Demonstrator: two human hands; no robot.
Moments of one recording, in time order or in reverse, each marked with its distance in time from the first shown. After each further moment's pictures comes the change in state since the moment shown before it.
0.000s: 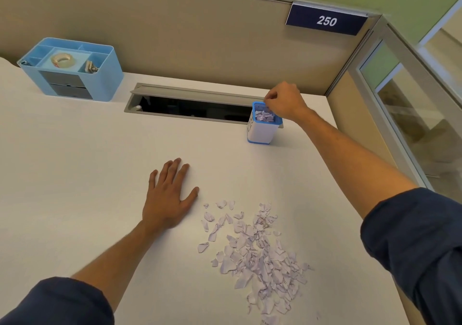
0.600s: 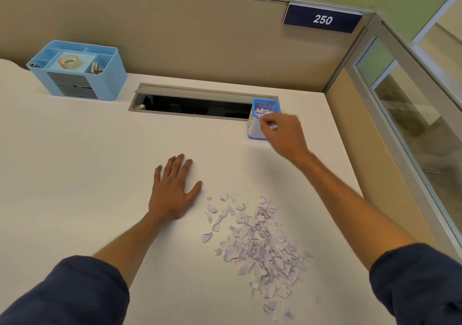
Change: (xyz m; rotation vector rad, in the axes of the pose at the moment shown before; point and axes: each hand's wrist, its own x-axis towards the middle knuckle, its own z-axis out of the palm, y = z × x) left_hand 0.000 0.002 -0.003 -0.012 -0.014 -0.008; right_hand -0.108 0.002 0.030 0.187 0.194 -0.114
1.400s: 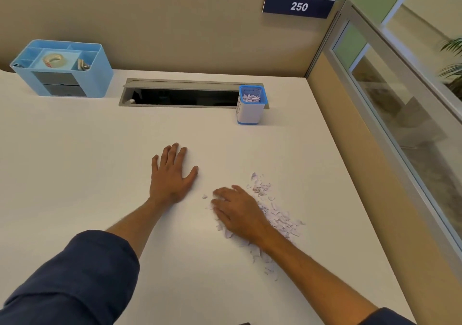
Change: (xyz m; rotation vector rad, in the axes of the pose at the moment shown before) left_hand 0.000 -0.002 0.000 -0.014 -0.009 0.022; right_hand -0.206 -0.039 0.078 -0.166 -0.213 -0.472
